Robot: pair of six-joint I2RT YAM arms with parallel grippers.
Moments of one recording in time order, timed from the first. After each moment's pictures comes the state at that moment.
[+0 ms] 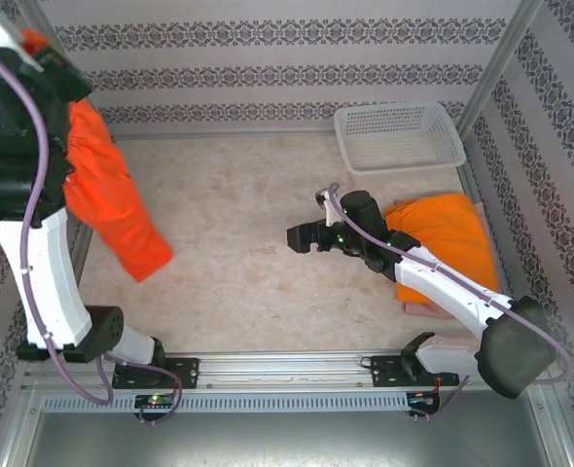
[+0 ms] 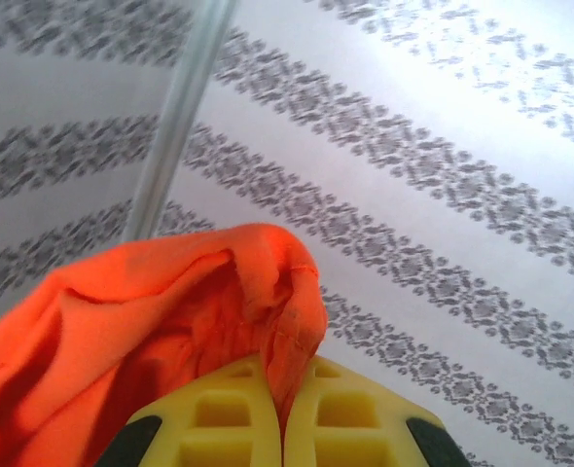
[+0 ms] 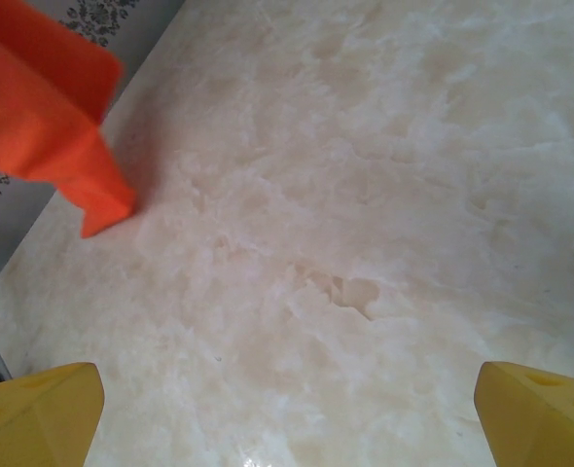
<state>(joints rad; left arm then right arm) -0.03 1.55 2.51 -0.99 -0.34 -0.40 0.59 1.24 0.84 -0.19 -0.32 0.41</state>
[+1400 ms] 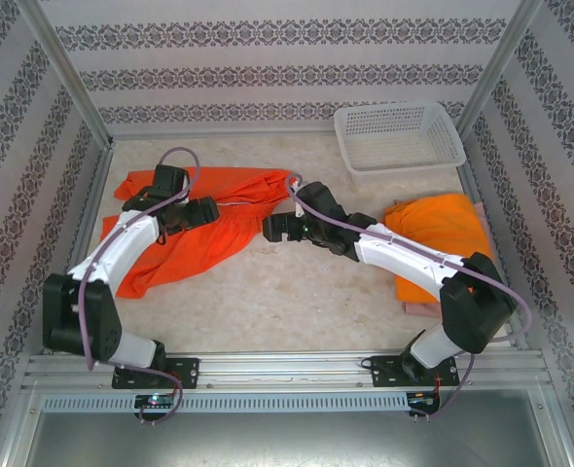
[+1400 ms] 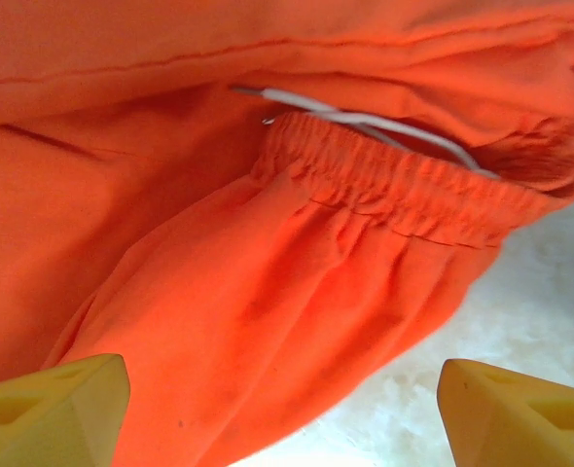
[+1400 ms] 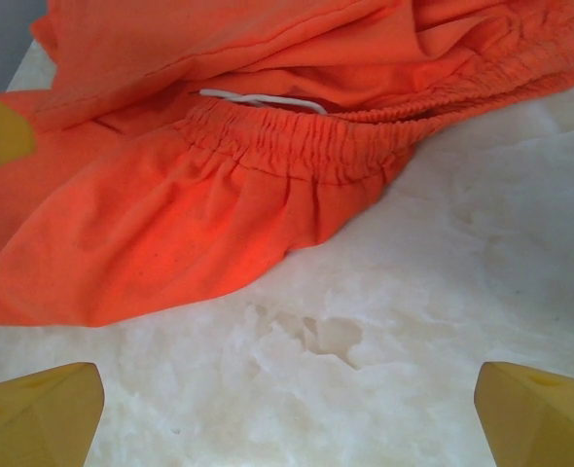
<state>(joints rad) -0.13 1.48 1.08 -0.63 0.10 -0.46 0.71 1.53 1.08 -0.26 -0.06 0.50</state>
